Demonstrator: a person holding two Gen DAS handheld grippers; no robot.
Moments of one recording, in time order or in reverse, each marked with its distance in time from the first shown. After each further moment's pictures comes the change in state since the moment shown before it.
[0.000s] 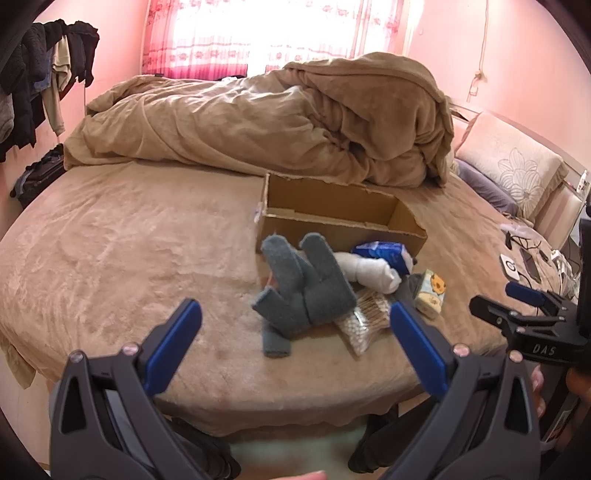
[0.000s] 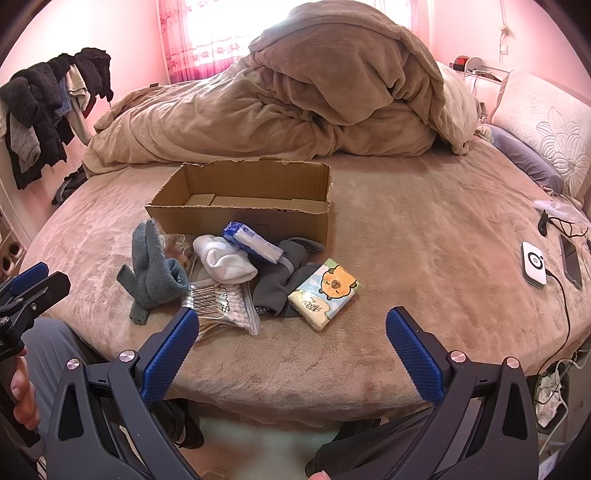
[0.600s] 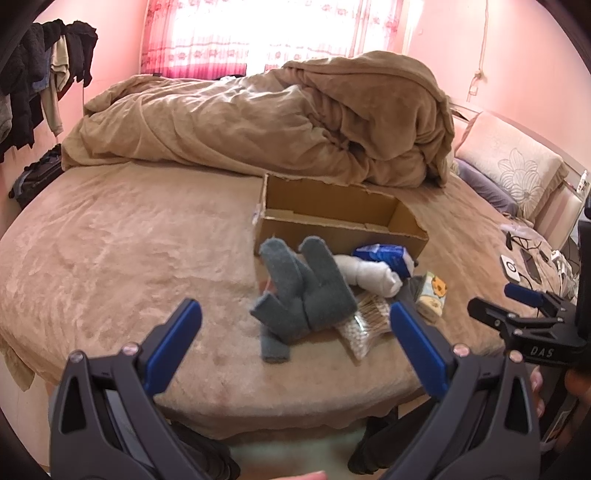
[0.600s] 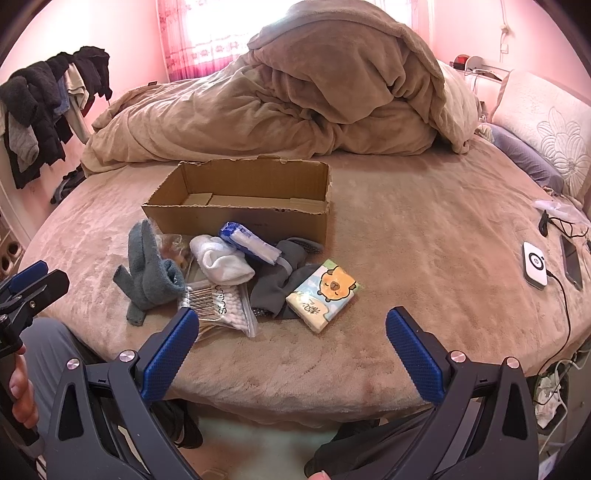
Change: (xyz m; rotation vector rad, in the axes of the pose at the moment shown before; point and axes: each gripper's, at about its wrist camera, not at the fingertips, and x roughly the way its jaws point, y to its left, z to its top) left arm 0.005 0.000 0.005 0.003 0.003 0.001; right arm 0.003 0.000 0.003 0.003 0.010 -0.004
